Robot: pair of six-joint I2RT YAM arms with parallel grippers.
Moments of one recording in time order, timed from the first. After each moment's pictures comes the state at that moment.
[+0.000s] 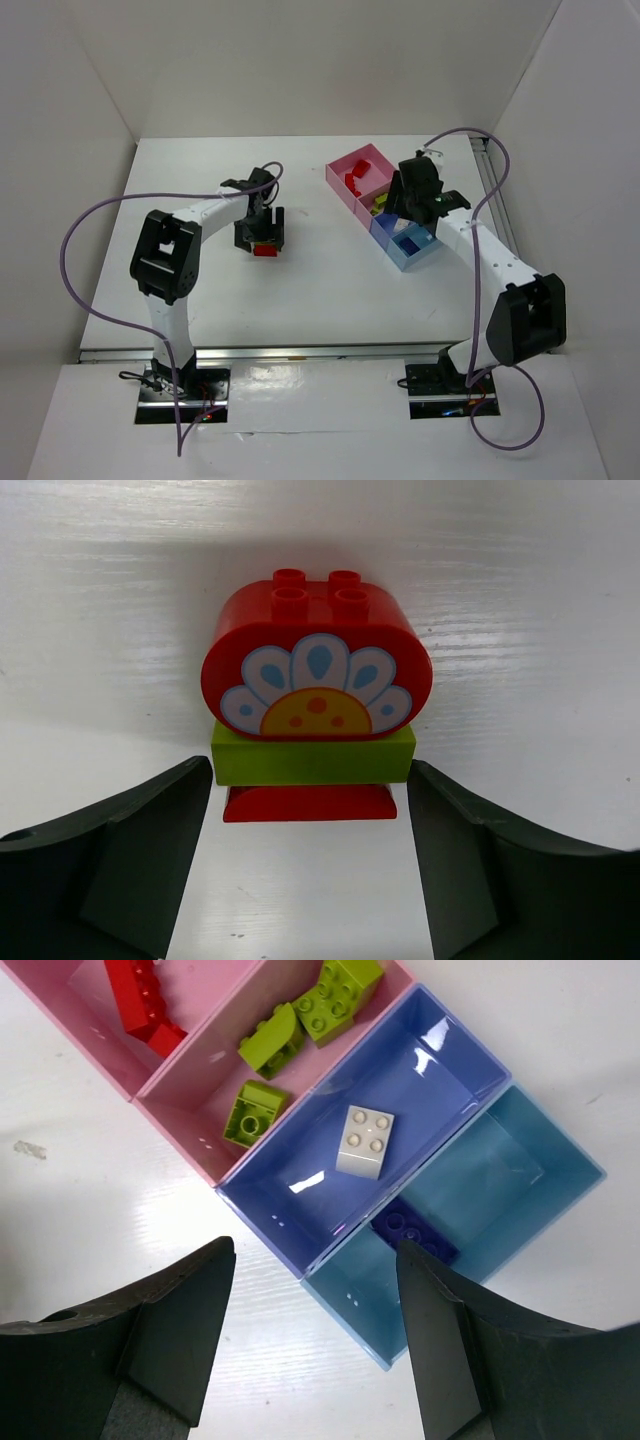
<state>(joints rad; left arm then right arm) -0.36 1.96 1.43 -0.78 -0.02 -0.43 0.32 1.43 1.17 -0.51 0.33 0.47</state>
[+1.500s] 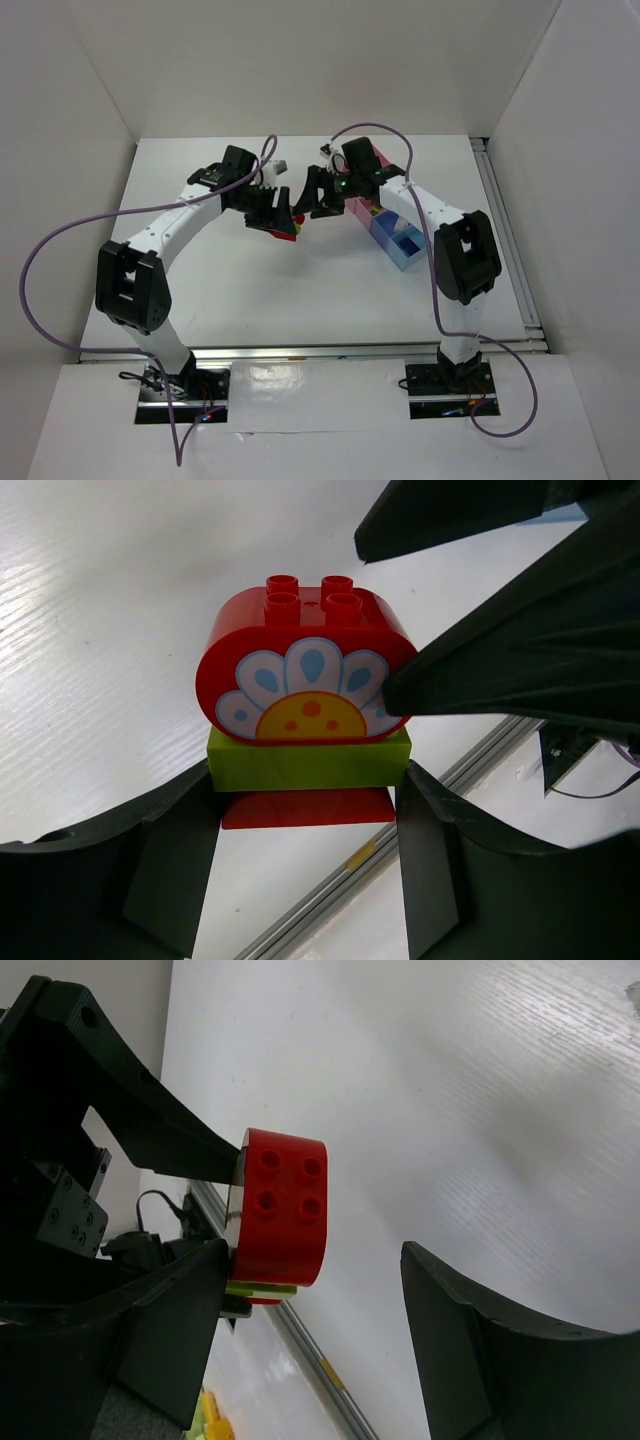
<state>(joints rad) -0.33 1.69 1.44 -0.76 0.51 -0.16 0.47 1.92 1.57 -0.39 -0.69 0.51</state>
